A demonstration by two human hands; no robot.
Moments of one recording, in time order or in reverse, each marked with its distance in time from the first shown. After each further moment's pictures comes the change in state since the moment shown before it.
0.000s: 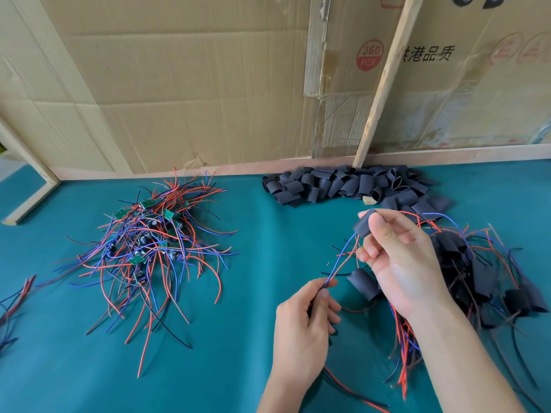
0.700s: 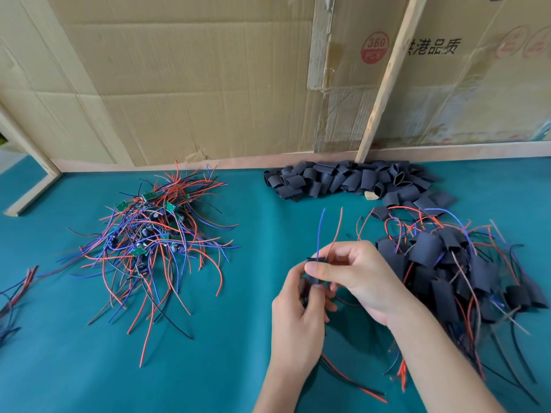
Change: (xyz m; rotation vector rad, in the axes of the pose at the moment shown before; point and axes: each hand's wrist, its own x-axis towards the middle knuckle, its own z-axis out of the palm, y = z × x) left_hand 0.002 -0.003 -0.002 -0.076 0.059 0.030; right_hand -0.008 0.032 0.012 -0.378 -0.305 0.294
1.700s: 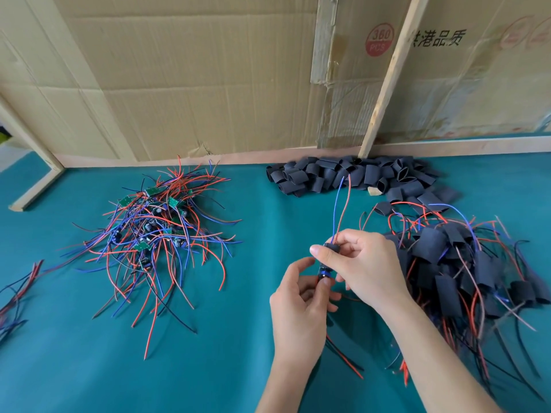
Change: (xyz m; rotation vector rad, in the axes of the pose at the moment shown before) left_hand 0.002 0.002 0.005 -0.099 0.109 -0.079; right_hand 0.004 0.006 -0.001 -0.496 0.349 -0.156
